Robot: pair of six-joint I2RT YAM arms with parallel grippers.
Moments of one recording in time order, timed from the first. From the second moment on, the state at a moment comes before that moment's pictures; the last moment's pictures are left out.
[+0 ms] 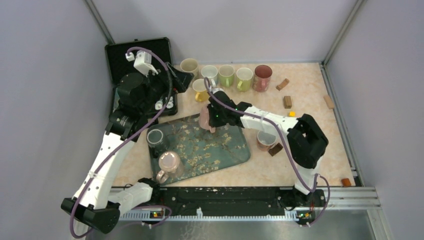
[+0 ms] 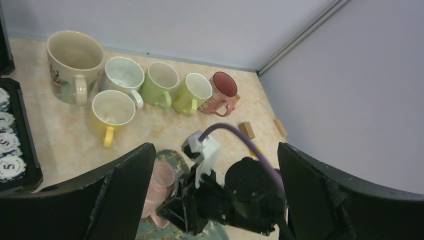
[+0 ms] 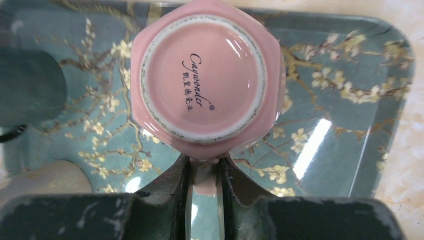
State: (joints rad) left arm -0.36 1.04 1.29 -0.31 0.10 -0.59; right arm 0.89 1.86 1.40 -0.38 0.11 0.47
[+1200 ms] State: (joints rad) left arm -0.36 1.30 0.94 0.31 0.59 -1.07; right arm 0.50 1.52 1.11 0.32 -0.36 1.03
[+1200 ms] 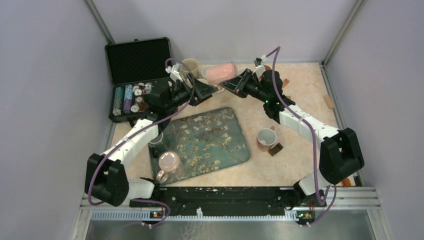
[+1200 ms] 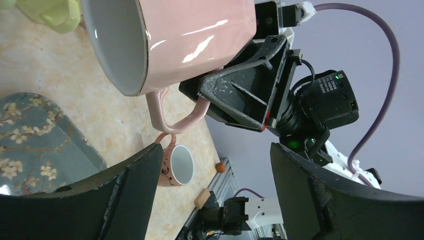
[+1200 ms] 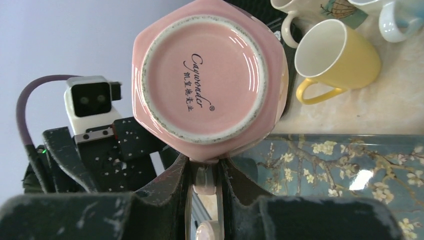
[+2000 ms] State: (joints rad) left arm -0.36 1.47 0.94 0.71 0.73 -1.34; right arm 0.50 1.52 1.06 0.57 -0.46 1.18
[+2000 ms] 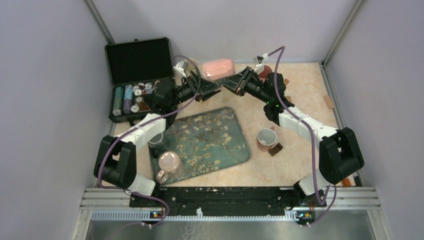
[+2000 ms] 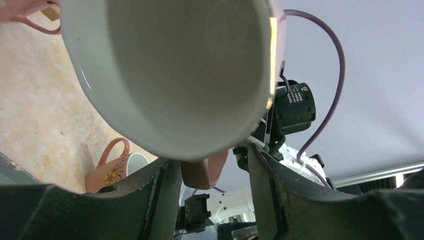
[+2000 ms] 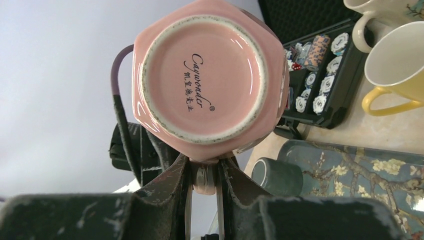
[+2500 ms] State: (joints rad) left arm -0.36 1.52 0.93 0.85 0.75 -1.45; right arm 0.50 1.53 1.05 0.65 -0.49 1.22
